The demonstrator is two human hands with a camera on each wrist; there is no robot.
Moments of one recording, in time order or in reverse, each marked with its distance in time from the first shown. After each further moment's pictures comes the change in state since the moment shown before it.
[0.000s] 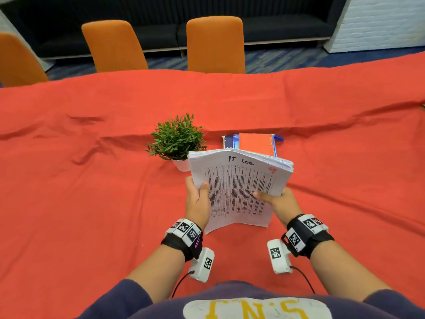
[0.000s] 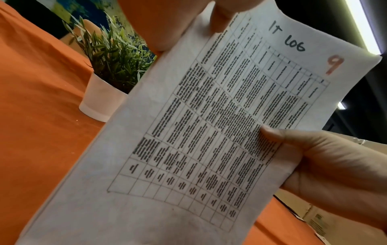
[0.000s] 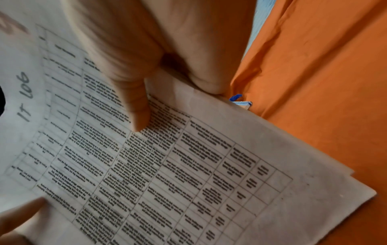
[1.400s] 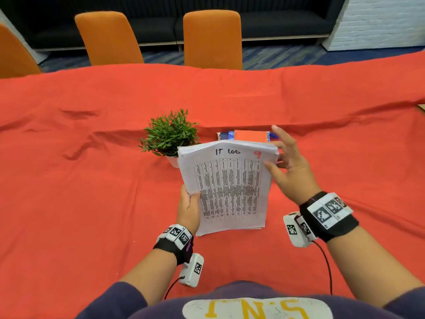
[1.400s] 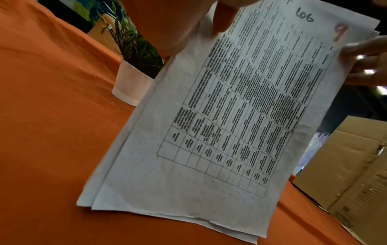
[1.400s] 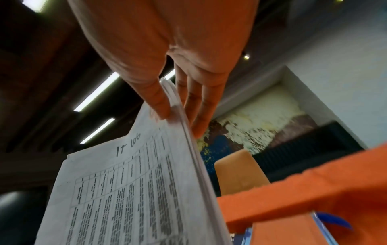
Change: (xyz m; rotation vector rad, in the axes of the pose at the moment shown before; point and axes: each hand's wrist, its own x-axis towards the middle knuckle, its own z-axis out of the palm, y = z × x) left_hand -0.015 -0.017 -0.001 -0.051 -0.021 -0.140; right_hand -0.006 -0.093 -0.018 -0.422 -0.071 -0.652
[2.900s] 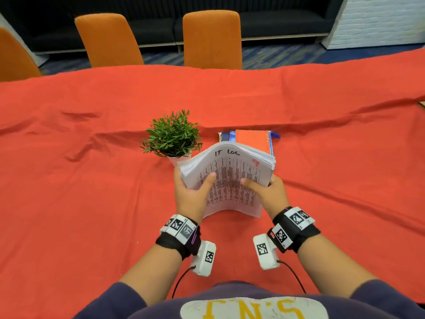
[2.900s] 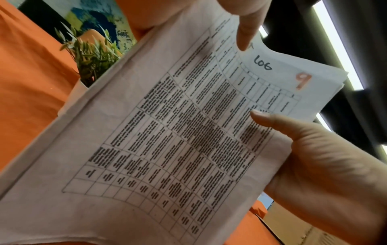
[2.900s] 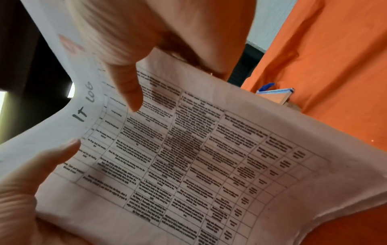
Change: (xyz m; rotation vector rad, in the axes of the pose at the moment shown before) left_hand 0.002 0.050 0.009 -0.175 0.154 0.227; right_hand -0.028 0.020 0.067 0.477 0.184 0.548
